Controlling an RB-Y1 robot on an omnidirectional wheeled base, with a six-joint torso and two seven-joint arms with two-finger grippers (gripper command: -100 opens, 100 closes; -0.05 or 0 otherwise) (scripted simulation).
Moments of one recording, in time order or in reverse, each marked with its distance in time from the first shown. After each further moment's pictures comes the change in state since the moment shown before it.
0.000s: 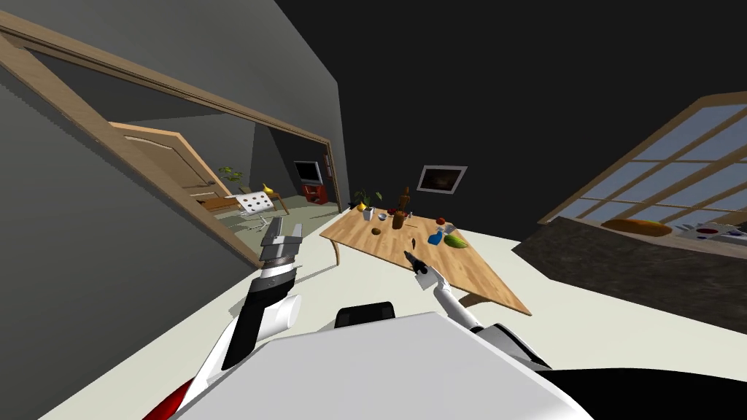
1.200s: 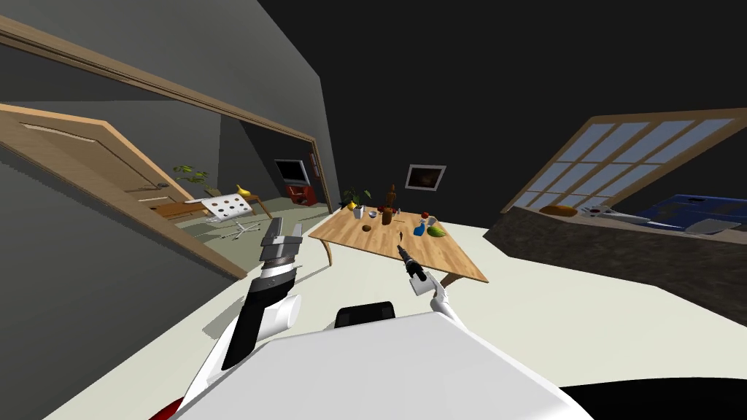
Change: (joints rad) left arm 0.000 0.000 0.000 0.000 0.000 0.000 0.000; right arm 0.158 0.116 -0.030 -0.304 -0.060 -0.118 -0.110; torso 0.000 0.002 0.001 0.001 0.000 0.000
